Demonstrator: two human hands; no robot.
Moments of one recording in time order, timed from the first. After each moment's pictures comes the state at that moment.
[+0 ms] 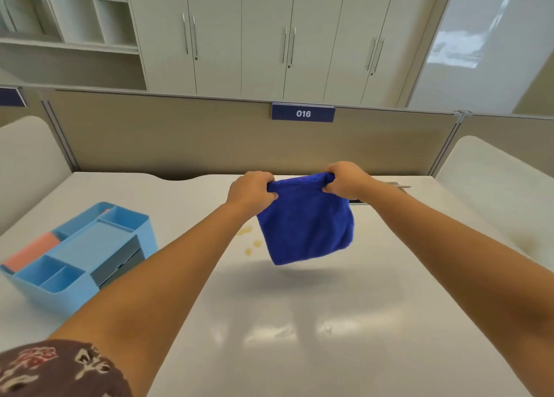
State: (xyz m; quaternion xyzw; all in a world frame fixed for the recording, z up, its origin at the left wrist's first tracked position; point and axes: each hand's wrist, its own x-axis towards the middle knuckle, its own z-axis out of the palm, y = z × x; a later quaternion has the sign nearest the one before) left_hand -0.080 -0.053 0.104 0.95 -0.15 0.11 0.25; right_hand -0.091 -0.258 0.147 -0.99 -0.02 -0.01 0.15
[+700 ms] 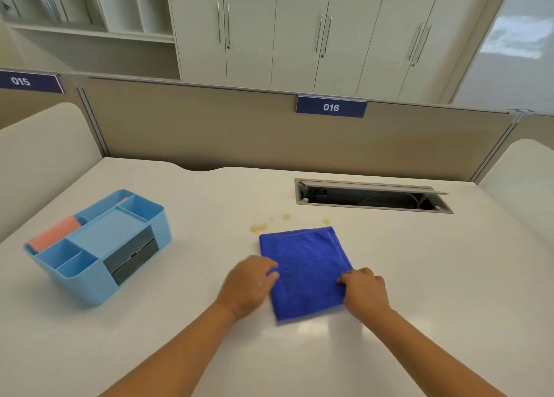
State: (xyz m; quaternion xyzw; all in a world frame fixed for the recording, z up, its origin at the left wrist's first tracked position) left_hand -0.159 -0.024 -0.058 0.92 -0.20 0.12 0.30; right_hand -0.167 -0.271 -0.032 -1.00 0.03 0.07 0.03
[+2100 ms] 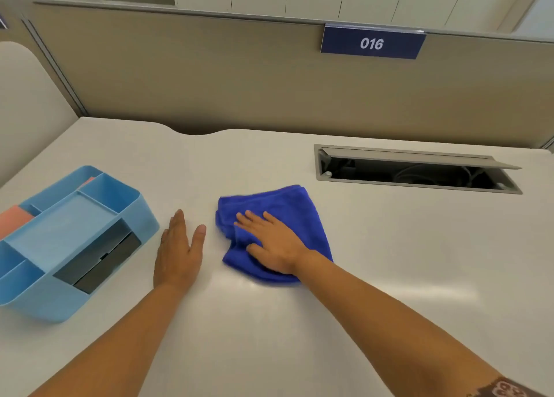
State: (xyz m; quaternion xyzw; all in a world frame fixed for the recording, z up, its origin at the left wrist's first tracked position) left_hand -0.080 0.071 -0.097 0.92 0.18 0.07 0.34; right_hand -0.030 -0.127 -0.078 -0.91 -0.35 0.12 0.18
